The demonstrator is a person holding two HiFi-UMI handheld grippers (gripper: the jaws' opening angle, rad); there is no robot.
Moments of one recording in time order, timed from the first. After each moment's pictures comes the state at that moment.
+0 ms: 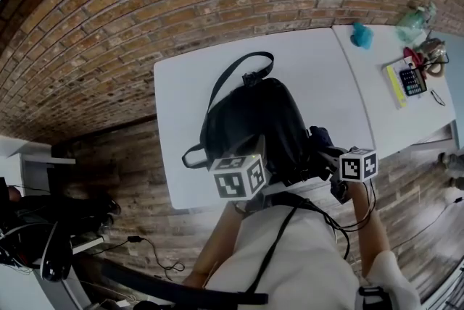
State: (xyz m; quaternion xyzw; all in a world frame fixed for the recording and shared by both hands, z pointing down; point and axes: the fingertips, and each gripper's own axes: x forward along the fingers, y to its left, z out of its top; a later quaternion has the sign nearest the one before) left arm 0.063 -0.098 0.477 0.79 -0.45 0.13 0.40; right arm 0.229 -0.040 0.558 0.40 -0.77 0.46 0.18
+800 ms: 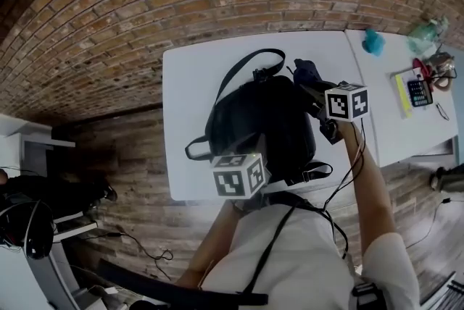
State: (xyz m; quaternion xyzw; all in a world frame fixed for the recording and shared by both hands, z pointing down) left arm 0.047 -0.093 0.478 0.78 -0.46 0.13 0.40; right arm 0.170 -0.229 0.482 0.39 -0.85 0.30 0.18
